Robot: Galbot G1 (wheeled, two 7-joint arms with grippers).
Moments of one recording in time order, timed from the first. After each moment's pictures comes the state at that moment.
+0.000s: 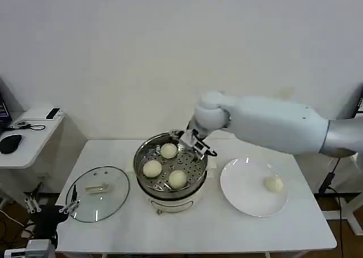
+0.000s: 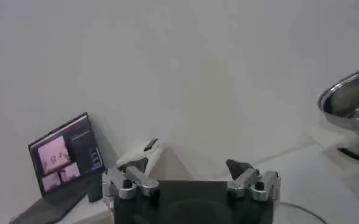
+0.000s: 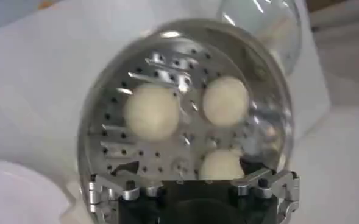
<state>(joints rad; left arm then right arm) 1.78 -1.28 -0.84 -2.27 0.05 0.19 -0.14 0.56 1.06 -1.21 1.51 0.00 -0.06 -0.99</state>
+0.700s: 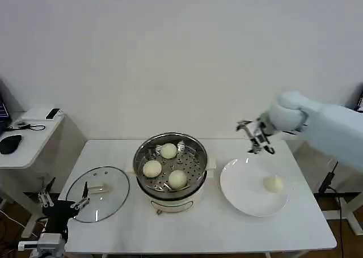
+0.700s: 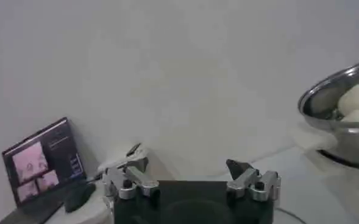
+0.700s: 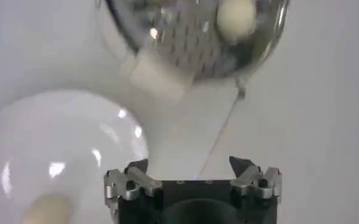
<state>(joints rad) 1.73 -1.23 -0.77 -2.24 0.05 0.20 -0.14 0.46 0.59 -1.10 1.60 -0.08 -0.25 -0.99</state>
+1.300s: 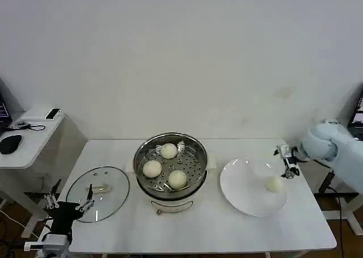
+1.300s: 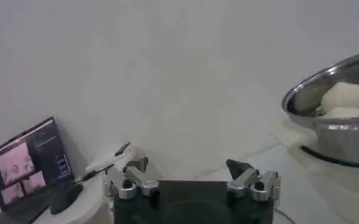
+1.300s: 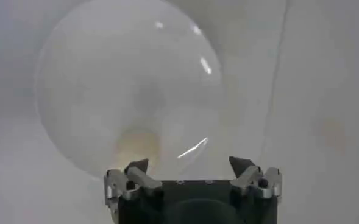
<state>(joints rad) 1.73 -1.23 -0.75 -2.23 0.07 0.20 -0.14 0.03 0.47 -0.79 1.47 -0.18 -0.30 -0.99</state>
